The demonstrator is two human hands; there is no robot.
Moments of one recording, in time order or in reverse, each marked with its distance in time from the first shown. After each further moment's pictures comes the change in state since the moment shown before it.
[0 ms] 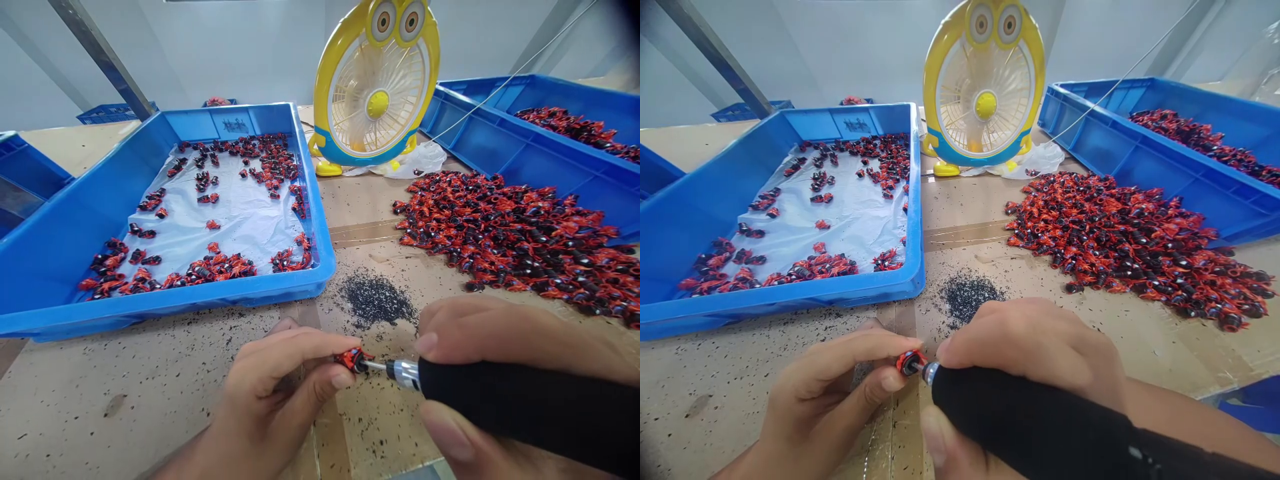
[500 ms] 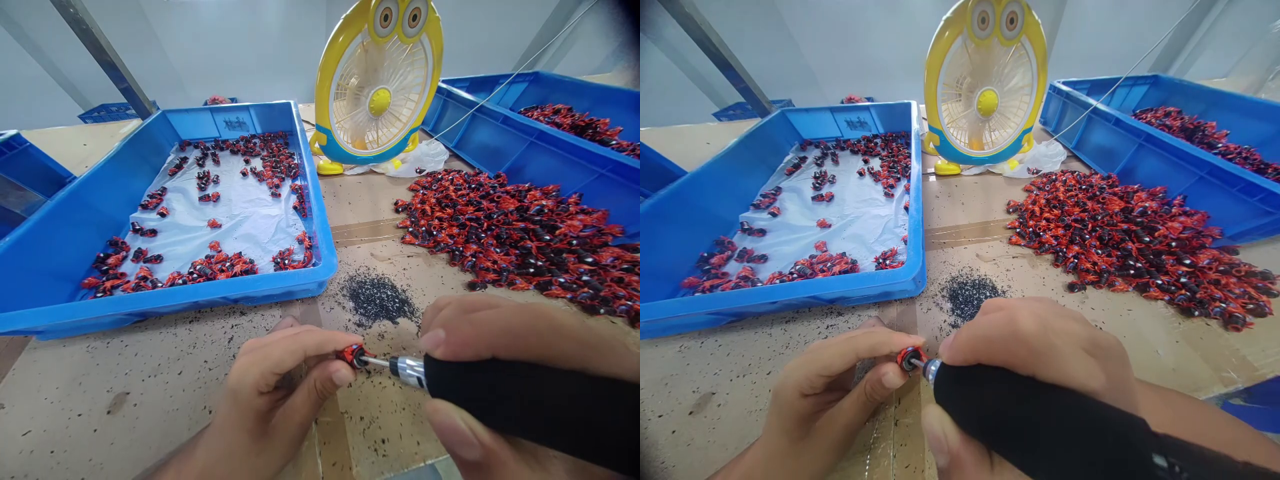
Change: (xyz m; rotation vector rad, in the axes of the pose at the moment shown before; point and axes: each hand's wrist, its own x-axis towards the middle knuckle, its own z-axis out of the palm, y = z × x) left_hand -0.001 0.000 -0.001 -0.012 -0.026 -0.009; right_hand 0.001 -0.001 -0.006 -0.078 -0.064 -0.005
